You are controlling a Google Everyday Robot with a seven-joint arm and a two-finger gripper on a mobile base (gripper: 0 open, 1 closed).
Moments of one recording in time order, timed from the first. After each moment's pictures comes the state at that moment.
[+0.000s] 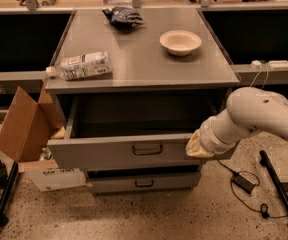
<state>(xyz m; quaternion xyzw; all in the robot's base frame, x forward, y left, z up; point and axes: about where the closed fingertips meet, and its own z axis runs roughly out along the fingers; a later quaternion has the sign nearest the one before) 0.514 -0.178 0.666 -0.68 0.70 0.05 0.21</state>
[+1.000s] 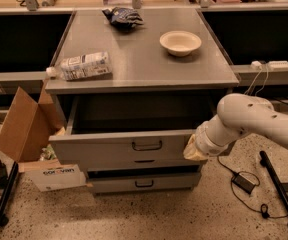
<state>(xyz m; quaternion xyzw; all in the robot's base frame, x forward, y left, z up) 0.532 -0.175 0.623 -0.68 0.71 0.06 0.19</state>
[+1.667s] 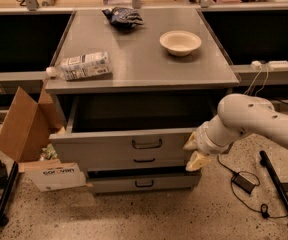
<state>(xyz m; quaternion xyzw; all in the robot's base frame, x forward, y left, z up) 0.532 -0.175 0.623 -0.68 0.71 0.06 0.19</state>
